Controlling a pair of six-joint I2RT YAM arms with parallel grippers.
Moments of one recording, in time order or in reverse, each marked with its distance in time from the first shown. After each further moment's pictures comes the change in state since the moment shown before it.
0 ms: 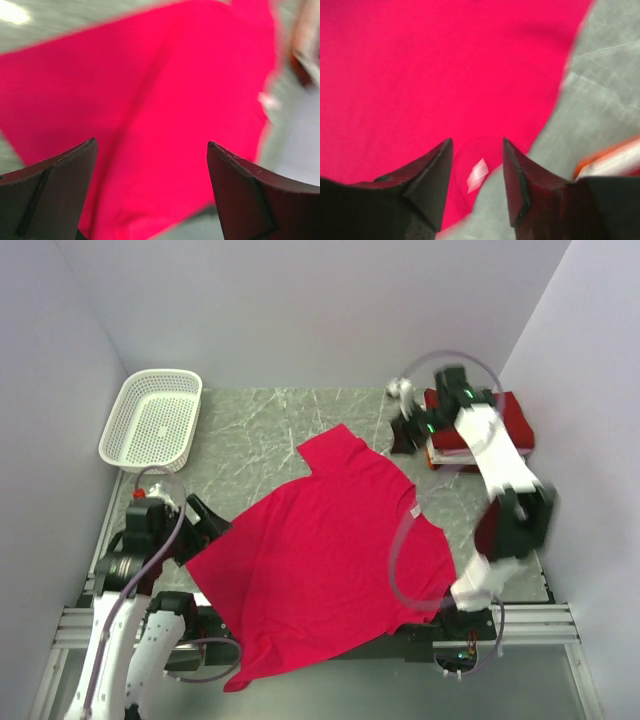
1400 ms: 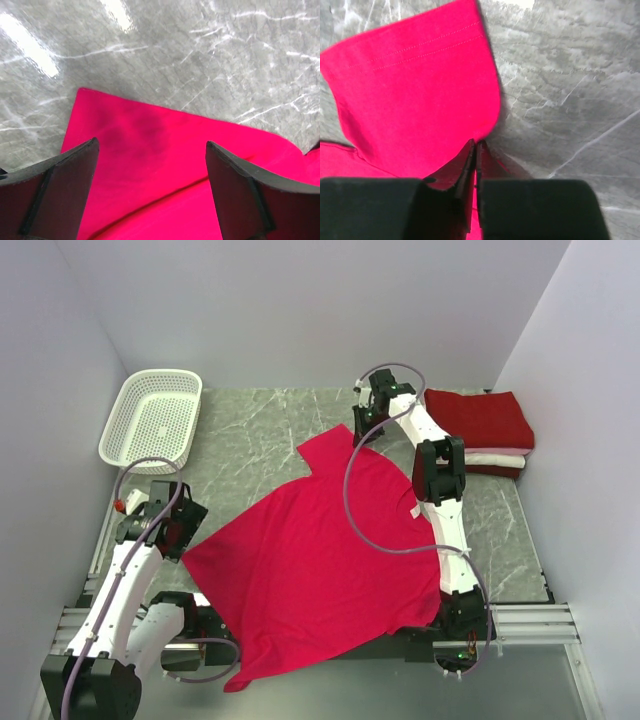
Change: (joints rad) left arm 0.000 0.381 -0.069 0.099 -0.561 -0.405; right arm 0.158 1.027 0.863 0.111 0.283 0.892
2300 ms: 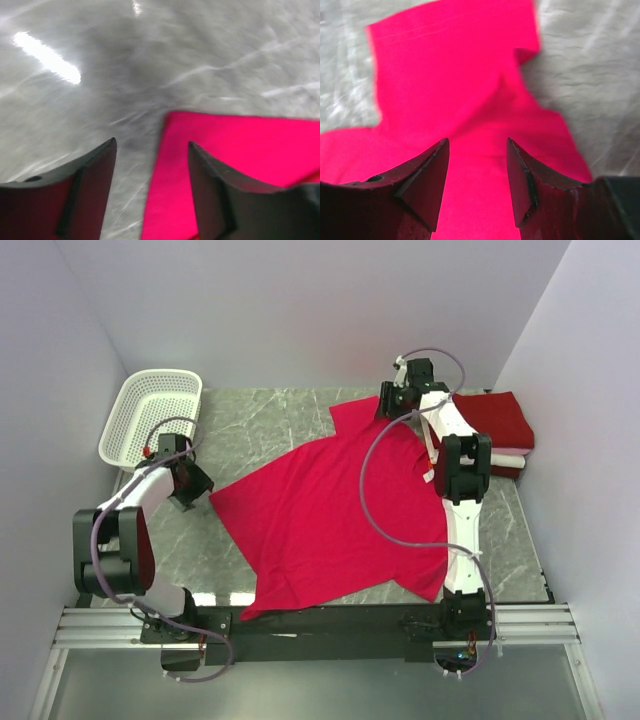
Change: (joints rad) left arm 0.128 0.665 0.240 0.377 0.158 0.383; right arm -0.154 -0.092 -0.136 0.348 0.068 0.093
